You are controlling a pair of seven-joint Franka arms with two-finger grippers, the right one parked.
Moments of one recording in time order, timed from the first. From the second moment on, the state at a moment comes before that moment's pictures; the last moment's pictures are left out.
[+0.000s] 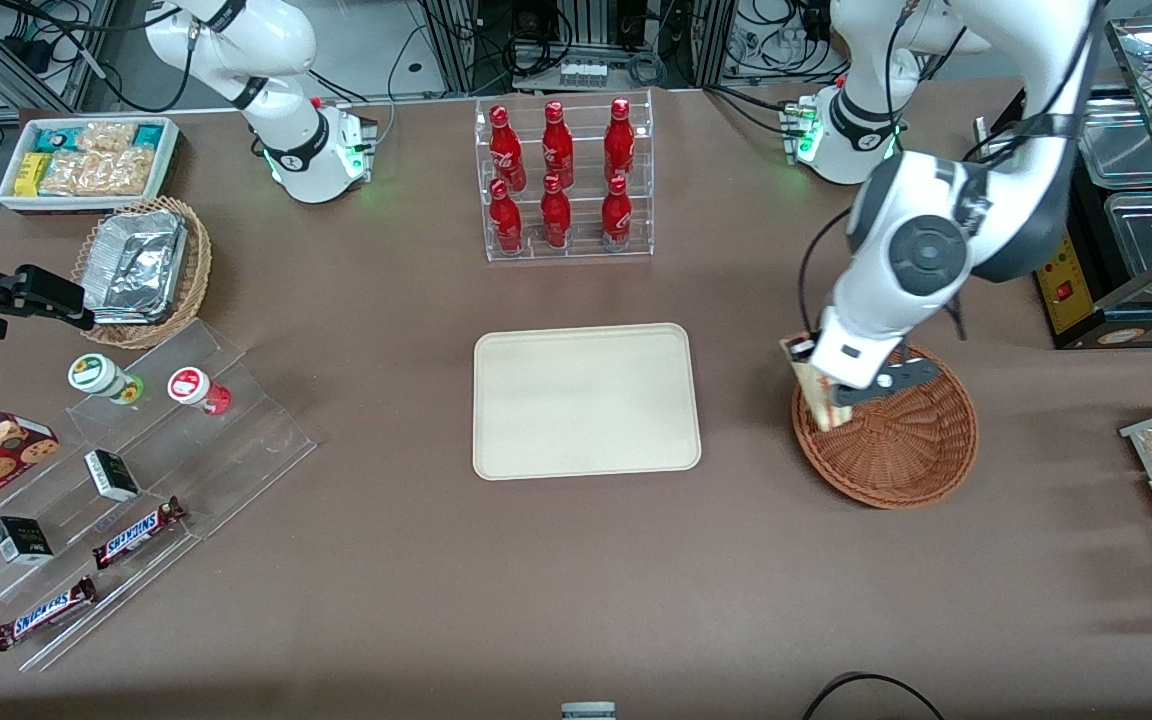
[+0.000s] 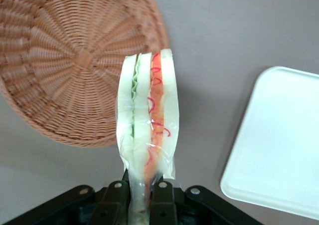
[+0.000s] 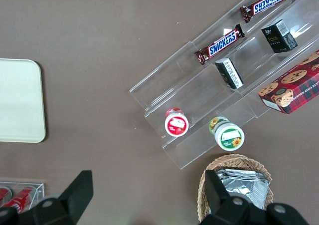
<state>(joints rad) -0.31 0.16 -0.09 -1.96 0.02 1.98 -0.64</state>
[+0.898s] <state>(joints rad) -0.61 0.52 -0.11 -1.57 -0.07 1.95 -0.69</state>
